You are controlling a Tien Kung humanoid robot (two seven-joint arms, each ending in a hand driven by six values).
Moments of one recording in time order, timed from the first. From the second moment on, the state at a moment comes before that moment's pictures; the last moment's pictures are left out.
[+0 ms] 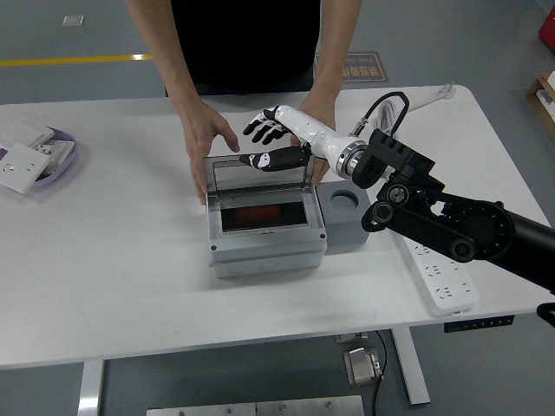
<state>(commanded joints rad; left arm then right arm) 0.09 0.24 -0.12 -0.19 0.04 0.04 0.00 0.94 -0.30 0.40 1.21 -1.24 -0.17 -0.17</state>
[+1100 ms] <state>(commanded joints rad) 0.09 0.23 -0.16 -0.20 0.07 0.05 0.00 0.74 -0.43 0.39 1.52 -1.44 -0.19 -0.25</state>
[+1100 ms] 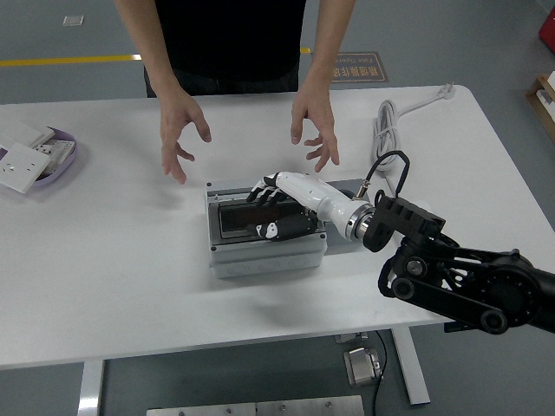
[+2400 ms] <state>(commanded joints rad) 0.11 0.23 -0.10 -0.19 0.01 0.05 0.00 0.27 -0.42 1.31 1.42 -1.03 -0.32 0.03</state>
